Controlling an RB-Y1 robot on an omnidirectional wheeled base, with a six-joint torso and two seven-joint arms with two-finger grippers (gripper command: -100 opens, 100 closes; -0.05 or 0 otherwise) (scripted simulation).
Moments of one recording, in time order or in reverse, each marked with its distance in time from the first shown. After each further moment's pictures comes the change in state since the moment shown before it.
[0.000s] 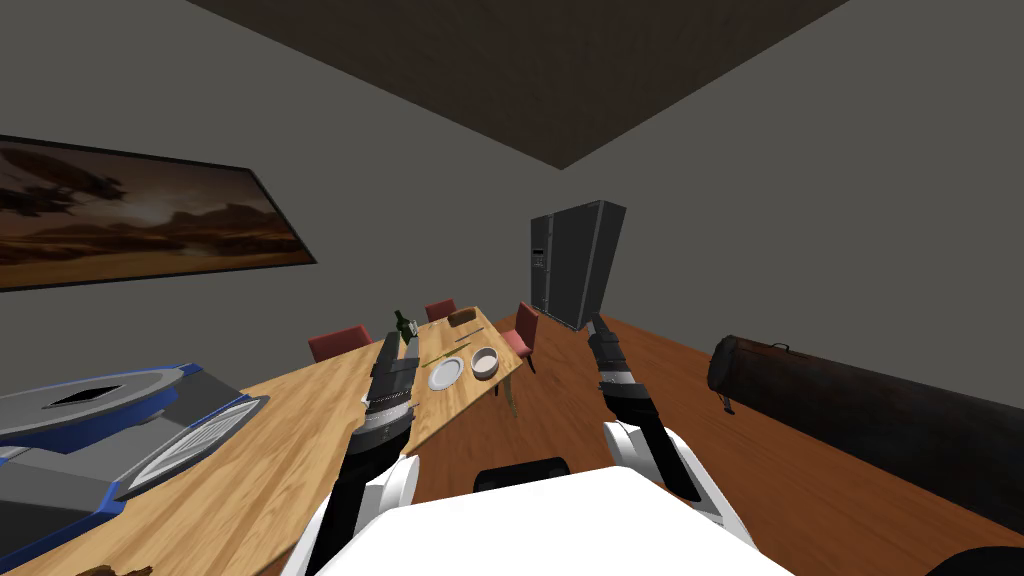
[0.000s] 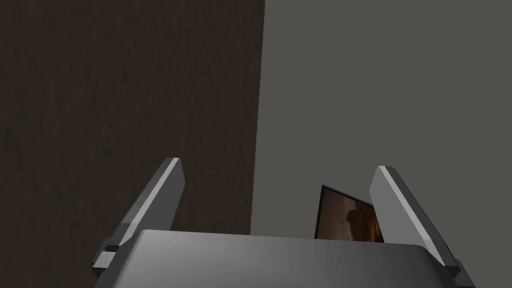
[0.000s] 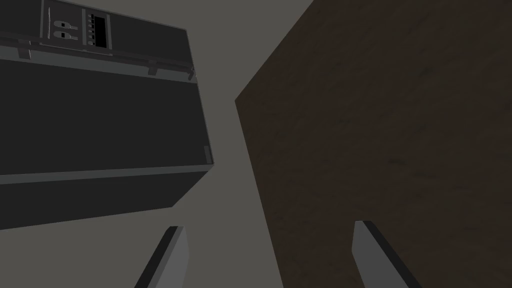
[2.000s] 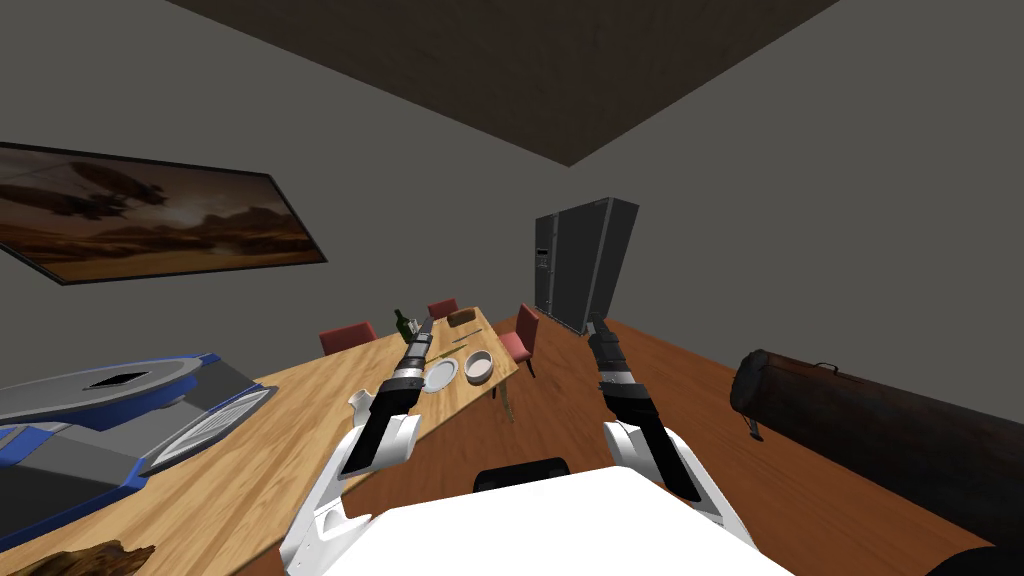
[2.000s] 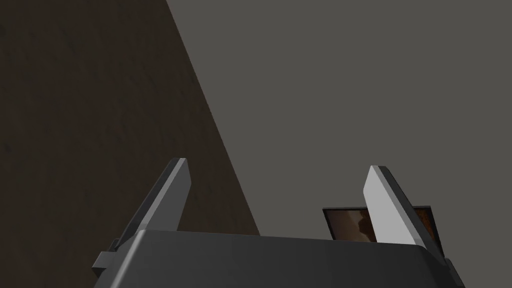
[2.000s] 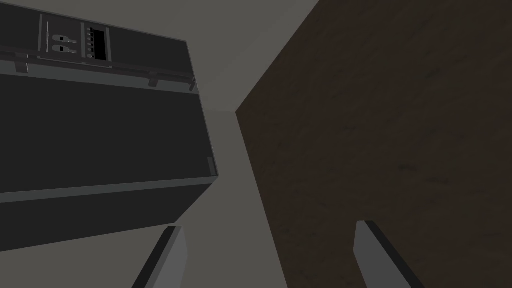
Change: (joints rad) left arm -0.253 0.149 0.057 0.088 -0.063 0.474 -0.175; right arm 0.000 0.000 0.000 0.000 0.000 0.000 0.000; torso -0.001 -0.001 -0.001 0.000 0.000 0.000
